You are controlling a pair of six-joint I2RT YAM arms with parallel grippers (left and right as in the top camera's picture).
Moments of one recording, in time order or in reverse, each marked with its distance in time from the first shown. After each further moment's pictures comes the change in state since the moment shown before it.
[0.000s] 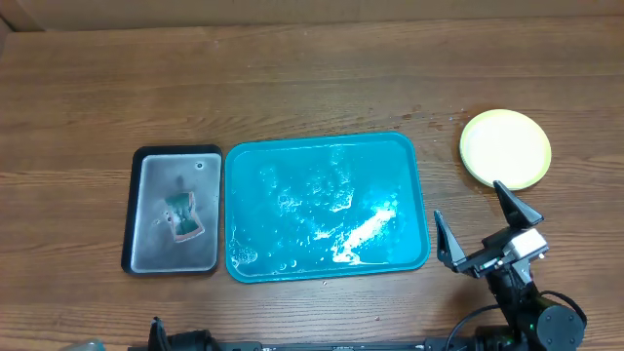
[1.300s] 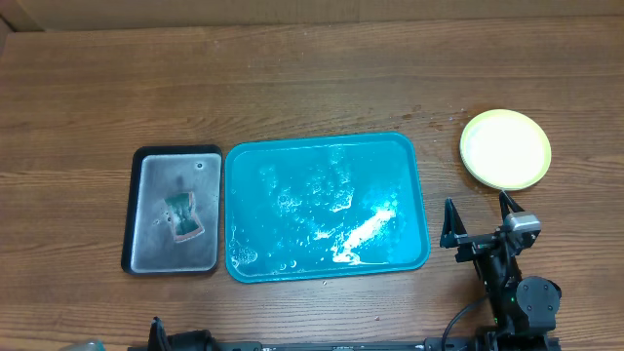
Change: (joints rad) left arm 0.000 0.000 0.000 0.000 0.000 0.000; right arm 0.000 0.000 -0.103 -0.227 0.275 0.061
